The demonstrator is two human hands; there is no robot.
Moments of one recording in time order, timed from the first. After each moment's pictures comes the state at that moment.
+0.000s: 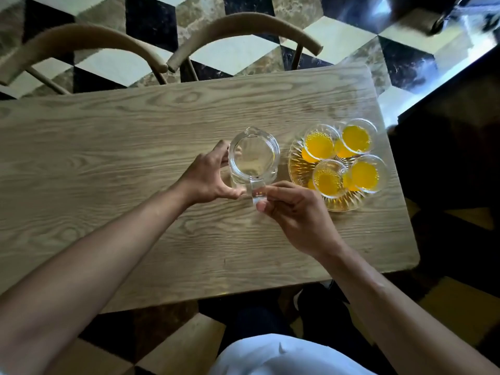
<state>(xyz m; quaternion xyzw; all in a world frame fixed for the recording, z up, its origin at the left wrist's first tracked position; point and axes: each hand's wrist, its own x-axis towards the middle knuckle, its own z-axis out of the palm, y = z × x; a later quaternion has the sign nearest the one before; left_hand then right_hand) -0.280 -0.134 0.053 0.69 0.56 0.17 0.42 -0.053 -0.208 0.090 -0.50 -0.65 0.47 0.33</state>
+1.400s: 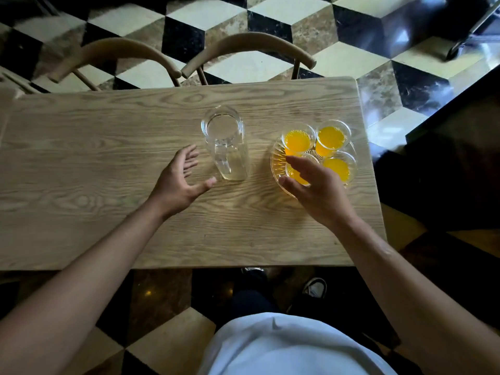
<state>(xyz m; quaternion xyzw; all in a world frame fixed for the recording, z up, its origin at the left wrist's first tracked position) -0.254 -0.239 0.091 0.54 0.69 0.27 0.39 0.058 -0.213 0.100 -0.56 -0.63 0.44 0.30</state>
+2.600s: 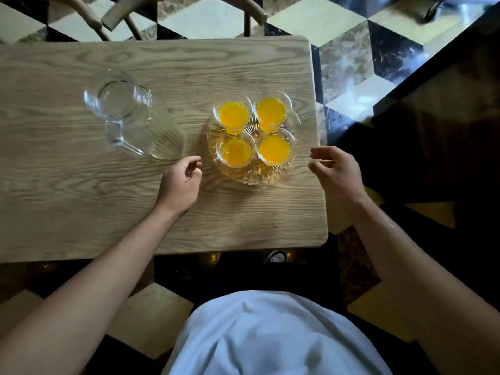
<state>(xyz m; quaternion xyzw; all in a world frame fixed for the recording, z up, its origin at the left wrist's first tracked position) -0.088 -0.224 0.005 0.48 0.76 0.26 0.36 0.238 -0.166 0.039 -0.70 -0.54 0.42 0.21</state>
